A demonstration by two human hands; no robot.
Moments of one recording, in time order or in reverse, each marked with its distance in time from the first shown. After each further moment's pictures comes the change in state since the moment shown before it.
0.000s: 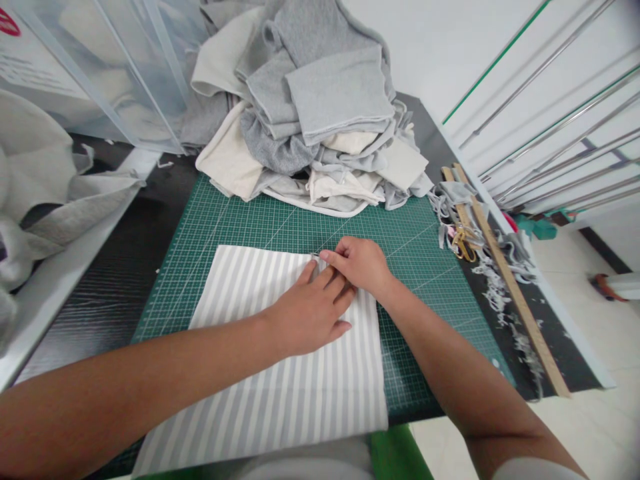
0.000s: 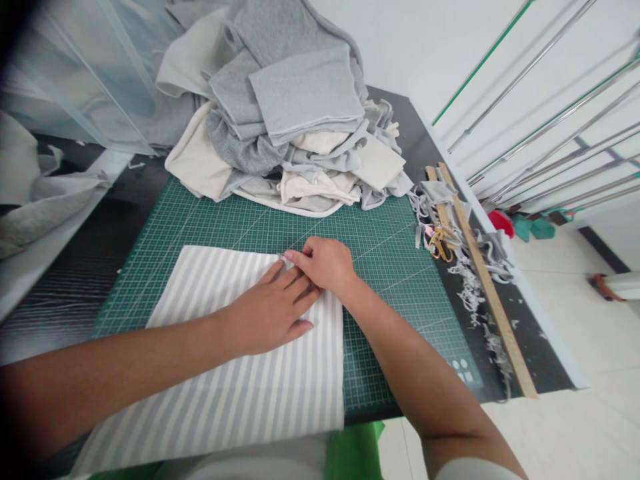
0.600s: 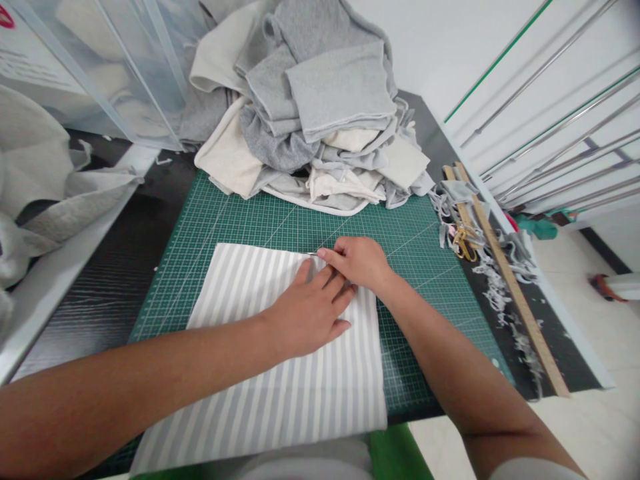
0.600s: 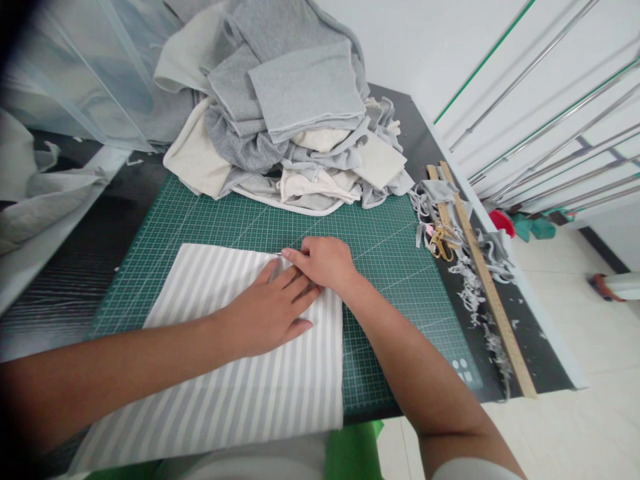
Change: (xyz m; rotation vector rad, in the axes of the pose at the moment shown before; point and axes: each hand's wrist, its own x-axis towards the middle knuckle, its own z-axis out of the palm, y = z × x) left_hand -0.002 0.003 -0.003 -0.004 -0.012 -0.037; right_hand 0.004 -0.004 -0.005 -0.140 -0.078 -0.058
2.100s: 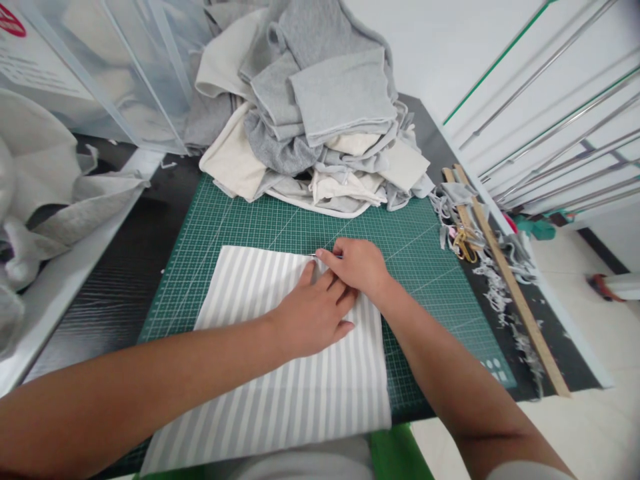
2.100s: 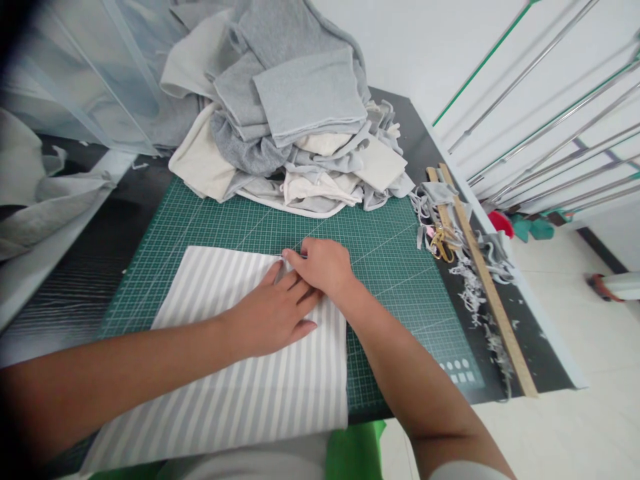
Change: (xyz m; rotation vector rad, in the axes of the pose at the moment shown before) left_hand 0.000 -0.001 0.000 0.009 0.007 0.012; right_hand -0.003 -0.014 0.004 -0.064 0.049 0.062
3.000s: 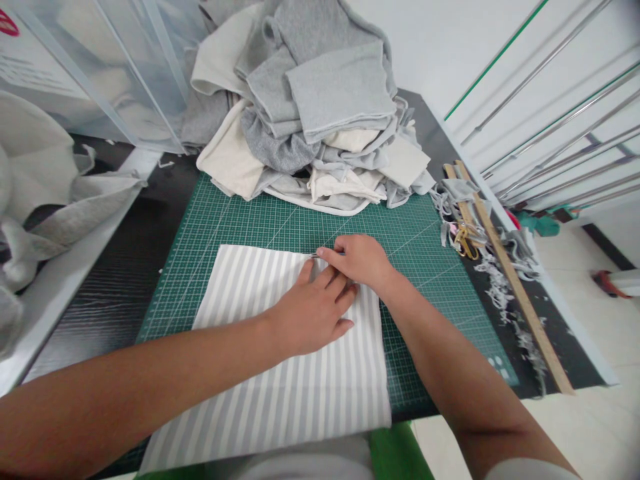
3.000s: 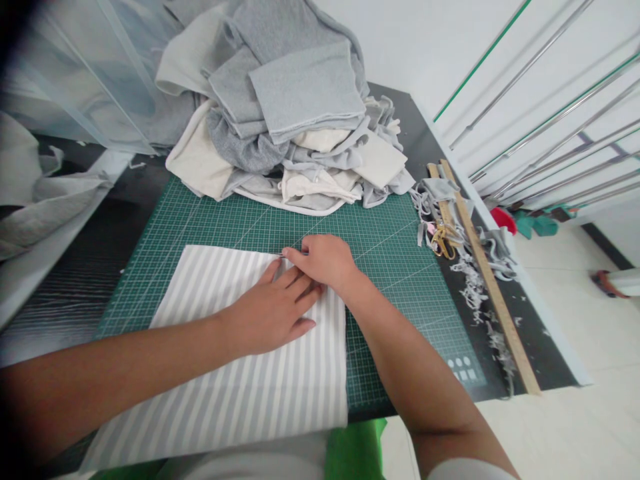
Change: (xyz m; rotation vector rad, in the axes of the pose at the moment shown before) left_hand 0.000 -0.001 -0.002 0.008 -0.007 0.006; right_hand 0.008 0.008 -0.006 0.021 -0.059 -0.079
